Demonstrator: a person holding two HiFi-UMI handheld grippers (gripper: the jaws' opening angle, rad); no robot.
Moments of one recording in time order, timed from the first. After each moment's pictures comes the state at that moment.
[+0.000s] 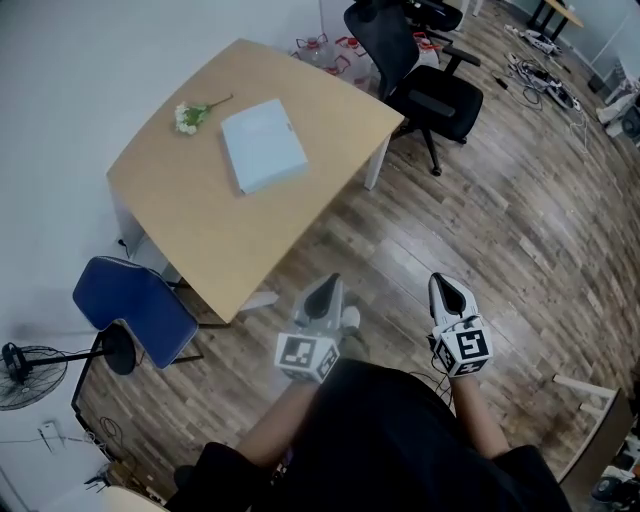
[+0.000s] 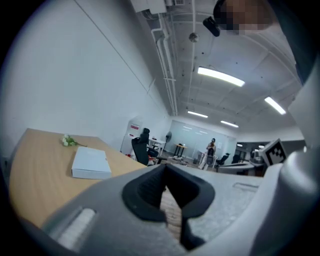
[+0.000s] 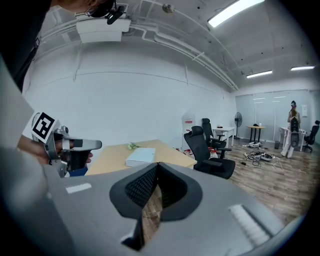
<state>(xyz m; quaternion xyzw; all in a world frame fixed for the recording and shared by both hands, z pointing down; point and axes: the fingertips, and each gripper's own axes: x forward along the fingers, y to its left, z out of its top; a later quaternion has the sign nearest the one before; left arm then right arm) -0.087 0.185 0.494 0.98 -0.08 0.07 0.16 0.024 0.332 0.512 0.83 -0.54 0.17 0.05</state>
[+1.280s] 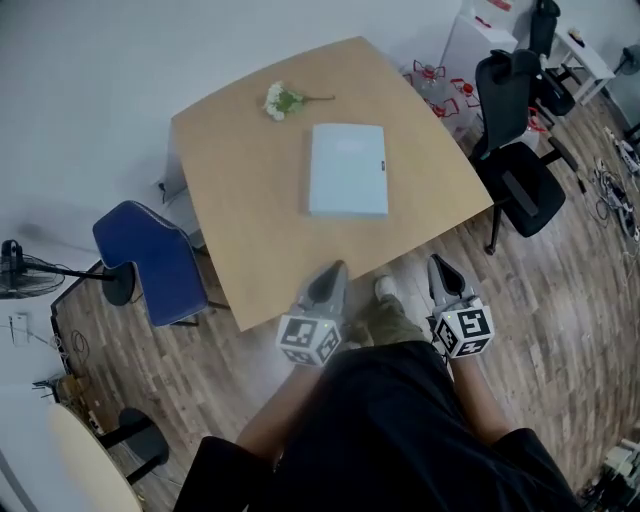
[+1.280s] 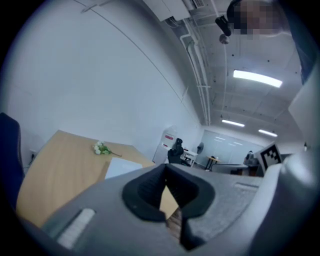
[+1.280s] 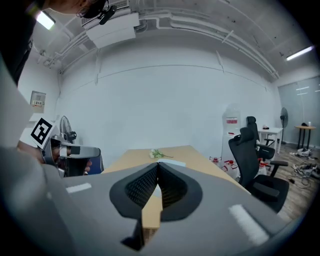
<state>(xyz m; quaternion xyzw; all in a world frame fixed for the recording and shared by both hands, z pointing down) -0.037 -0.066 0.510 0.95 -0.26 0.03 0.19 0.121 0.009 0.520 0.70 -0.70 0.14 0.06</state>
